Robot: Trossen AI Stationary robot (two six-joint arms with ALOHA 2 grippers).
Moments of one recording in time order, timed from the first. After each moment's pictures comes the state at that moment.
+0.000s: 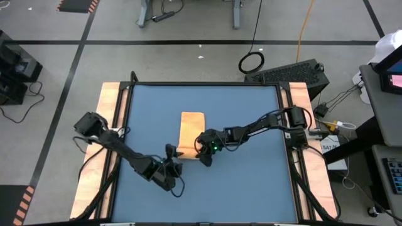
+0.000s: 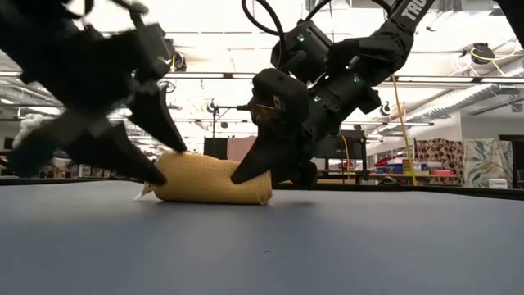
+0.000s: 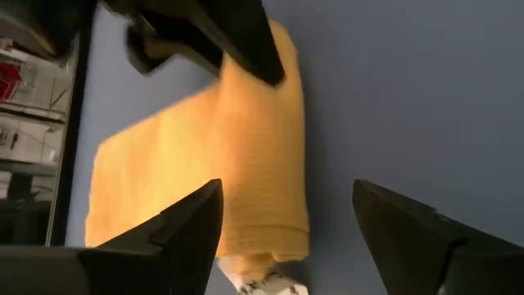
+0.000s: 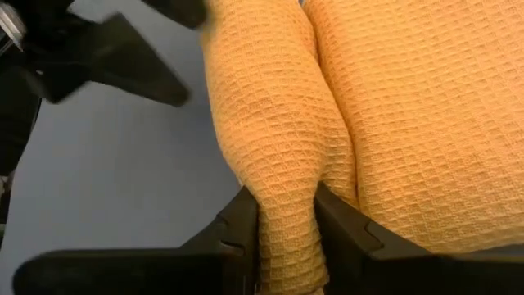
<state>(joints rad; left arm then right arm) -0.57 1.71 0.84 -0.25 -0.76 -0.06 0.04 2.03 1.02 0.20 -0.21 0.56</state>
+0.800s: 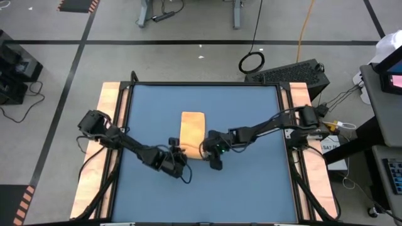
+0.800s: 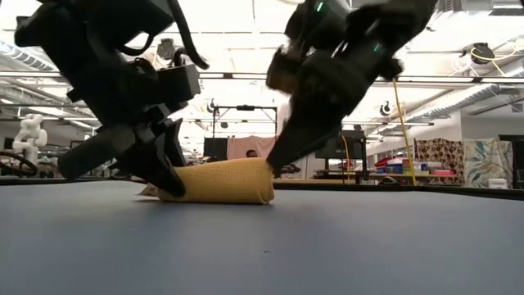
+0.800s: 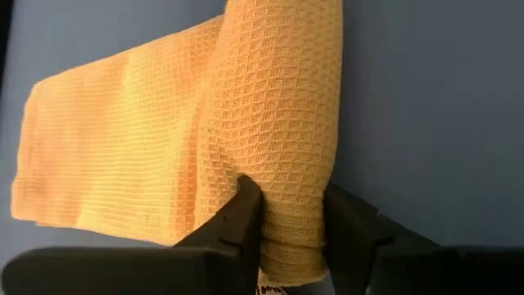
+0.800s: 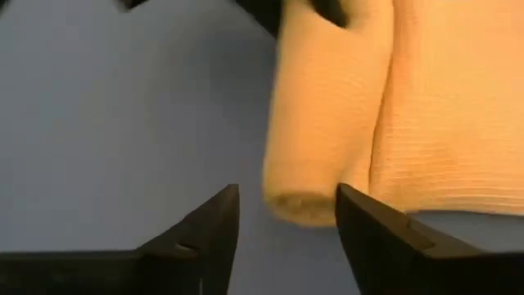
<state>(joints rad) -0.41 1.78 0.84 -0.29 -0.56 -0.15 0.08 1.87 1.02 0.05 -0.16 0.23</state>
